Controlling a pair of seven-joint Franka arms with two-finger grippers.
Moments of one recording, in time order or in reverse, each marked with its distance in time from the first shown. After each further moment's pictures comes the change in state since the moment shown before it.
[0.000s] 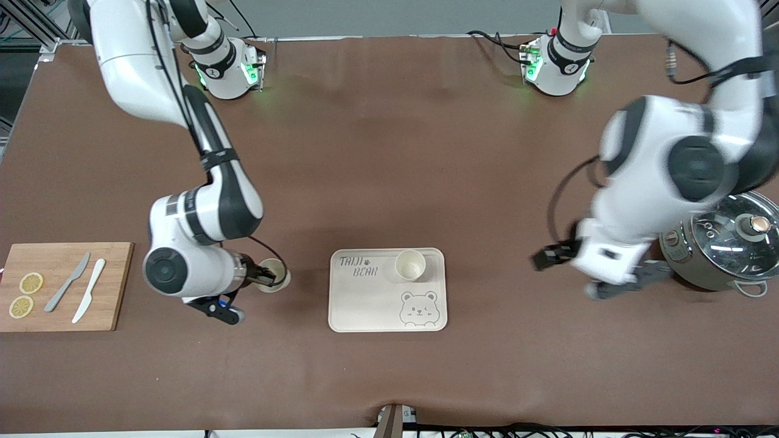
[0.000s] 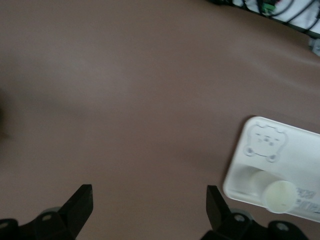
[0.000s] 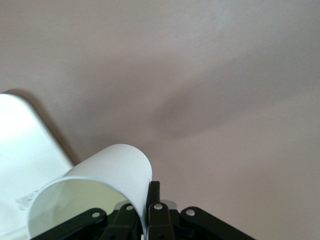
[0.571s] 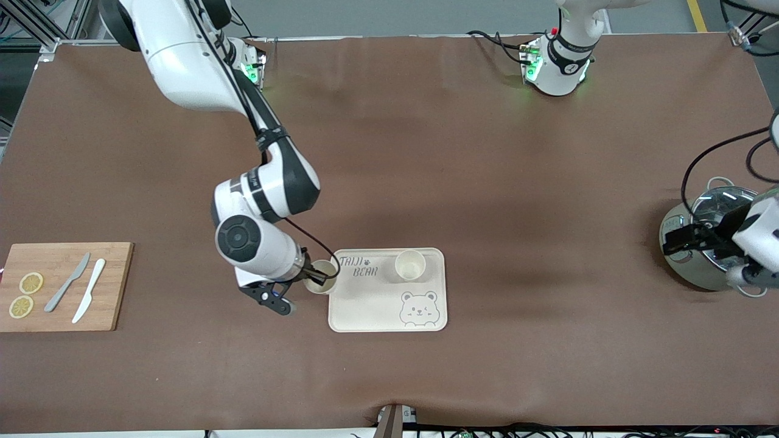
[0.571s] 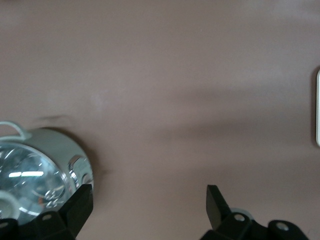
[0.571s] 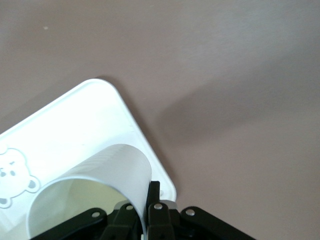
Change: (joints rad) left arm 0.248 -0.142 -0.001 -0.144 -0.004 -0.021 0.602; right arm 0.140 0.038 -0.001 0.006 0.000 0.211 0.188
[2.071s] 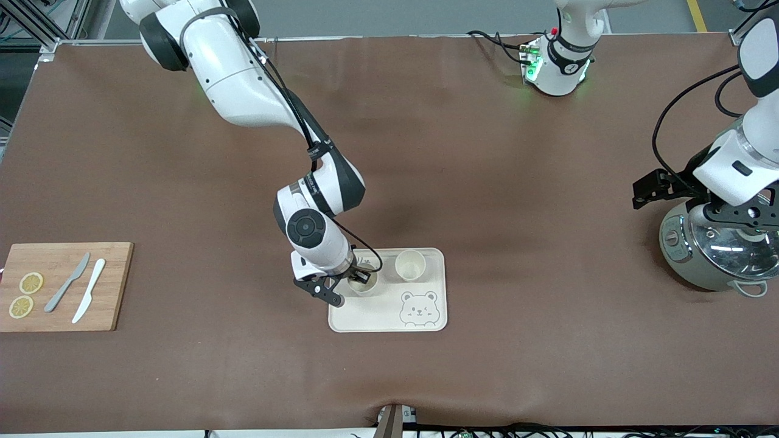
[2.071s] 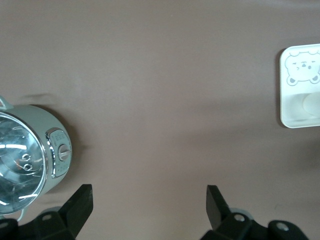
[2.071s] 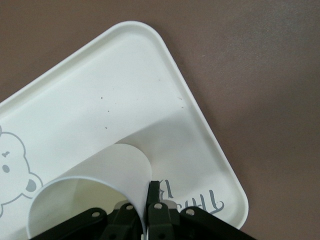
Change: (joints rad) left arm 0.060 -0.182 -0.195 -0.159 0.042 -0.016 -0.158; right arm 0.098 0.130 -0.002 -0.001 0.000 0.208 0.076
